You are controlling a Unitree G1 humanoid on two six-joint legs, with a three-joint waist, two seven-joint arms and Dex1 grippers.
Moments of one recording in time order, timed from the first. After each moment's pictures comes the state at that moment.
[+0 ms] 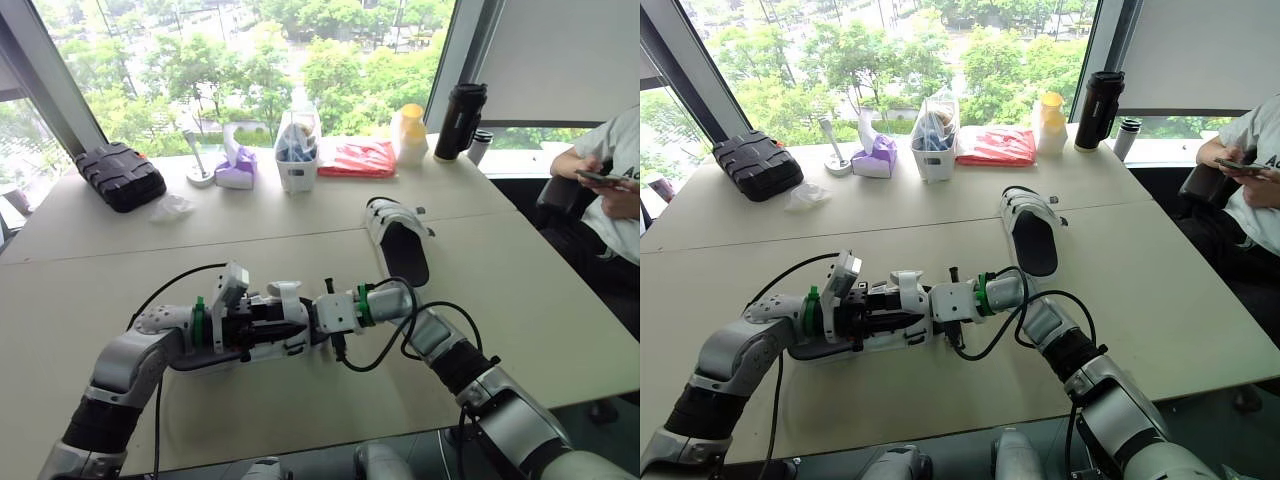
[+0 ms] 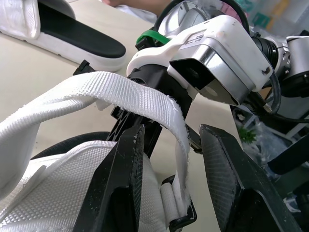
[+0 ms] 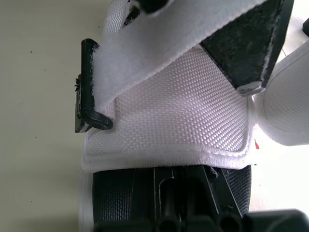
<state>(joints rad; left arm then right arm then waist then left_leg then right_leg) -0.27 0.58 -0.05 -0.15 -0.62 0.57 -1.13 -0.66 -0.32 0.50 0.44 -0.15 -0.33 1.06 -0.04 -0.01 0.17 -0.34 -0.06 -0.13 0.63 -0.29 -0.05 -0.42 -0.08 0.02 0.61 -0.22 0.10</state>
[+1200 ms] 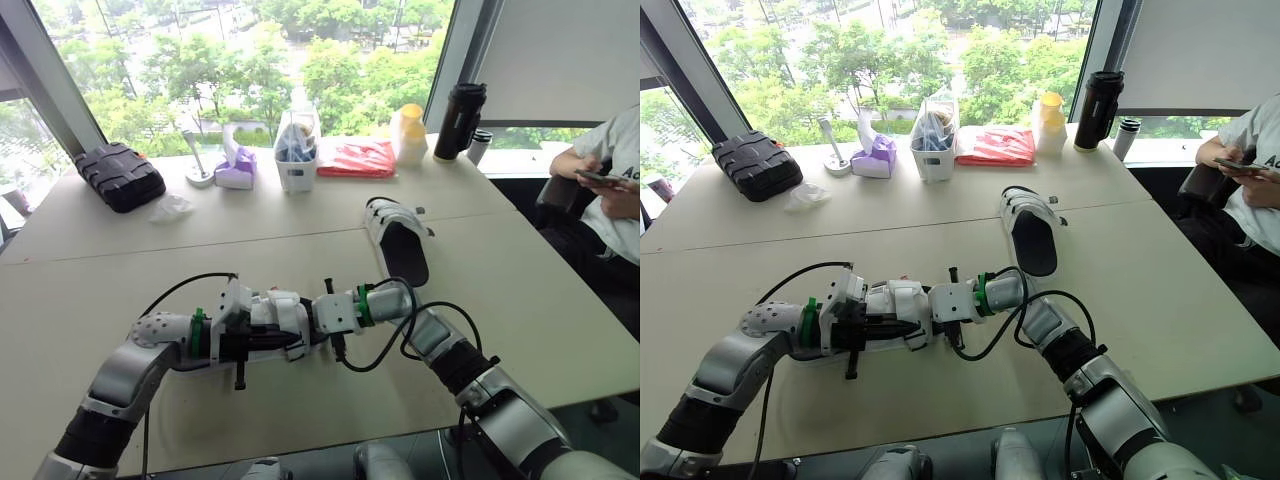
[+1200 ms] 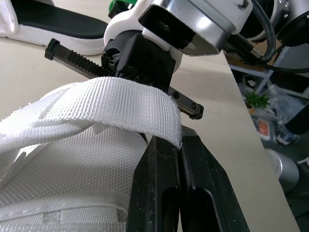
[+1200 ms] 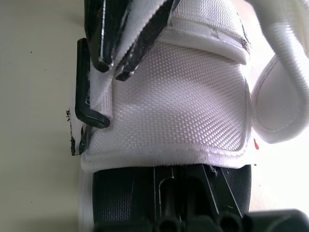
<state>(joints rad) -0.21 0.62 -0.11 -0.16 -0.49 0.37 -1.18 -0.66 -0.32 0.50 0.44 -0.16 -0.33 1.06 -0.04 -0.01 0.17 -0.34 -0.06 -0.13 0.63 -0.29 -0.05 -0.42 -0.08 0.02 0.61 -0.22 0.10</state>
